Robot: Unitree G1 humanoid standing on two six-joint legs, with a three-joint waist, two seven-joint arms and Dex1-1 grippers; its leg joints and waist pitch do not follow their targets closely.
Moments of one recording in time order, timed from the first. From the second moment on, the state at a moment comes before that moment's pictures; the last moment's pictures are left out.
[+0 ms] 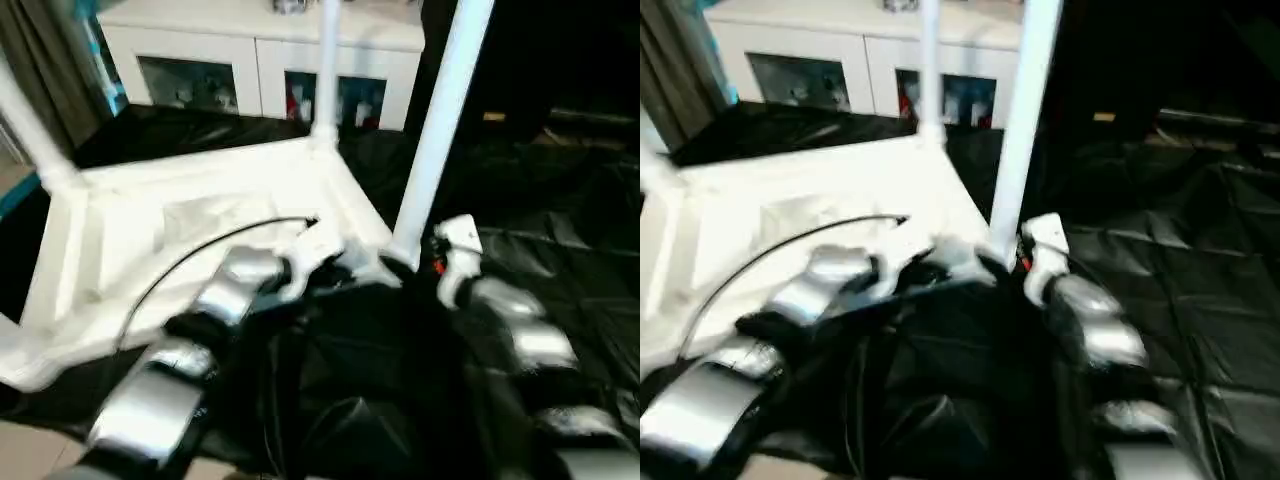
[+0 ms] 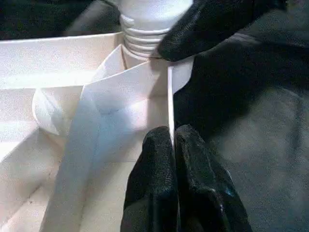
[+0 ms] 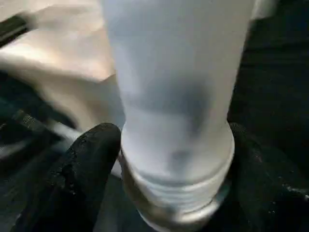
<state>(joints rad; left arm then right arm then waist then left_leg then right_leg) -0.75 0.18 -0.25 0.90 0.10 -0.10 -1.07 -0.47 -0.29 0.01 0.62 0.18 0.11 0.86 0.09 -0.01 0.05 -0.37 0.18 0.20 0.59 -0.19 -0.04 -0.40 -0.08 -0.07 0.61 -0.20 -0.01</state>
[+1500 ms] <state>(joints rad) -0.81 0.06 -0.22 0.99 0.13 0.00 -0.79 -0.53 -0.11 -0.12 0.72 0.17 0.07 0.43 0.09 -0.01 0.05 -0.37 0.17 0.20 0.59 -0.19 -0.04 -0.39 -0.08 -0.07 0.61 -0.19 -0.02</state>
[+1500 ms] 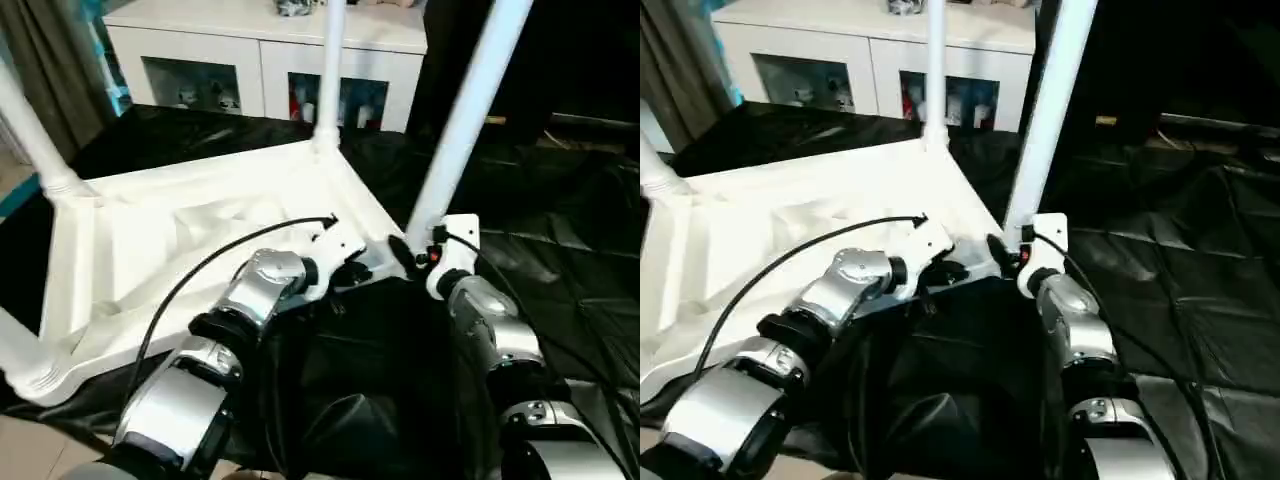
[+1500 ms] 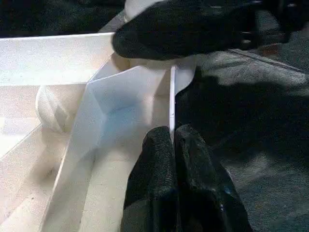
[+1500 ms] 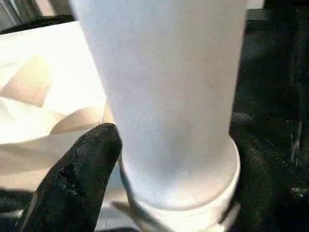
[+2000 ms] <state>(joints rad) -0.70 0.24 -0.24 0.81 0.07 -0.06 -1.21 -0.41 -0.35 0.04 0.53 0.21 0.15 1.04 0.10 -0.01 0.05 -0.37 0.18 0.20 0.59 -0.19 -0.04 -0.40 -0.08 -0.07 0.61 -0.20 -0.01</state>
